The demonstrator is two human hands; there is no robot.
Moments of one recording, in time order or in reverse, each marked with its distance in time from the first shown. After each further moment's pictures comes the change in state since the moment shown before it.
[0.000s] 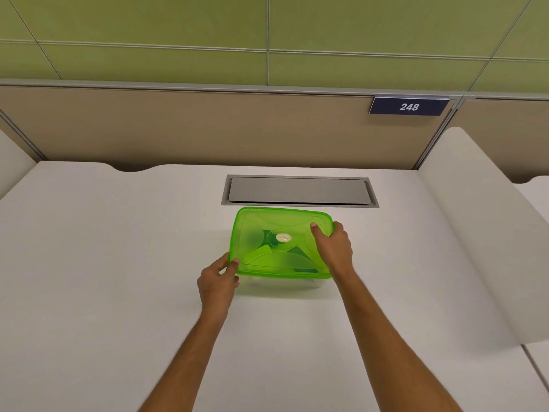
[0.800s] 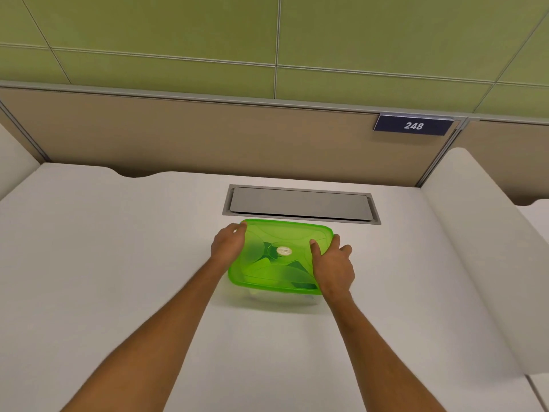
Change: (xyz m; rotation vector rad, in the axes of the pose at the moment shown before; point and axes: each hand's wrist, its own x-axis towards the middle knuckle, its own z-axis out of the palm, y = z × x) left_hand 0.100 0.050 0.052 0.480 -0.208 0.036; right_hand -0.003 0.006 0.010 -0.414 0.141 -0.109
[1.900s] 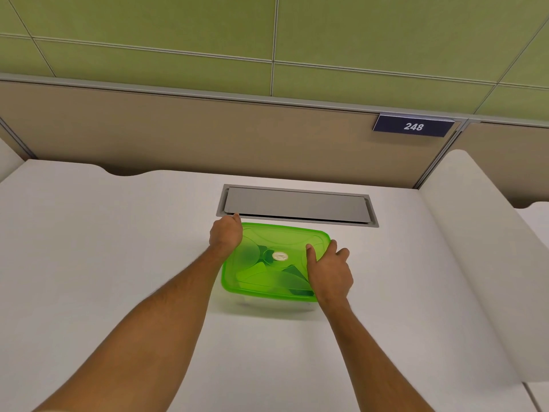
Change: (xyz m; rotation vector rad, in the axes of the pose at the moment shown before) left_hand 0.041 0.016 0.013 0.281 0.110 0.085; right_hand 0.003 0.001 0.007 -0.098 0.046 -0.031
